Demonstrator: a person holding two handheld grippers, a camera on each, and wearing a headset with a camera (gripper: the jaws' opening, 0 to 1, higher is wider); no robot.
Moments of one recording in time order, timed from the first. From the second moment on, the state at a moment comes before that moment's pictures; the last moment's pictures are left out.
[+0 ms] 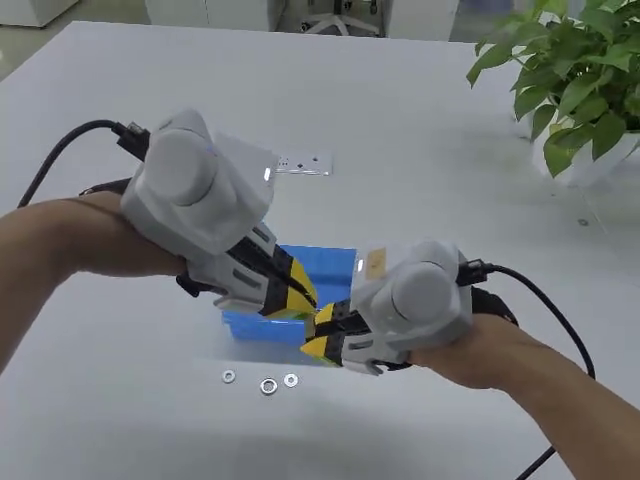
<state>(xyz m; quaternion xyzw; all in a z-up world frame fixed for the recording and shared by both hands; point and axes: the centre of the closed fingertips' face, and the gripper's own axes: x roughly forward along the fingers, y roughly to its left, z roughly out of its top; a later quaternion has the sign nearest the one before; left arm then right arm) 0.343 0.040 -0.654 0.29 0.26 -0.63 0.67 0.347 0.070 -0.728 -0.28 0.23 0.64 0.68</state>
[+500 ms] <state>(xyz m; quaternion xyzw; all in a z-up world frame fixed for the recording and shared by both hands) 0.364 0.042 -0.638 0.30 0.25 -0.63 0.67 0.372 0.076 -0.709 -0.28 0.22 0.63 0.69</state>
